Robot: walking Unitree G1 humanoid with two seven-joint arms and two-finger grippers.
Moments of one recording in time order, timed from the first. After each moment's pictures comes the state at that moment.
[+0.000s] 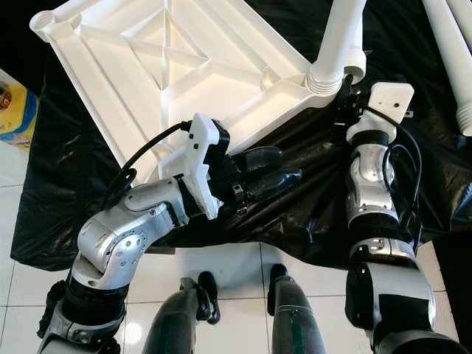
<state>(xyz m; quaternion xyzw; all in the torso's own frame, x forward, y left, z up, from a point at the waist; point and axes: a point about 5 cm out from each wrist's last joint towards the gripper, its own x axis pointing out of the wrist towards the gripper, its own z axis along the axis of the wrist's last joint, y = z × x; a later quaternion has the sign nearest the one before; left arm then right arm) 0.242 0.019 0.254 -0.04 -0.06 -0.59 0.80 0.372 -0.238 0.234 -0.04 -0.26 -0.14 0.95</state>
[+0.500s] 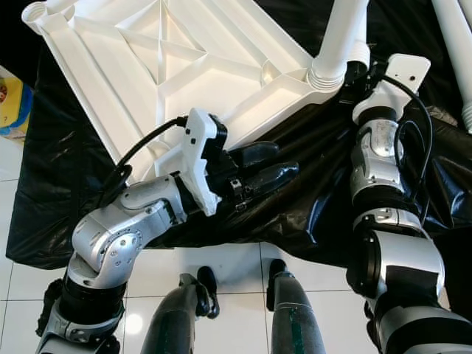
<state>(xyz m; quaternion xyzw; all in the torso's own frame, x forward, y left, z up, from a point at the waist) 0.242 0.021 0.258 -0.05 -0.06 -0.57 0.82 0.391 -0.242 0.266 0.02 -0.25 -0.09 0.96</state>
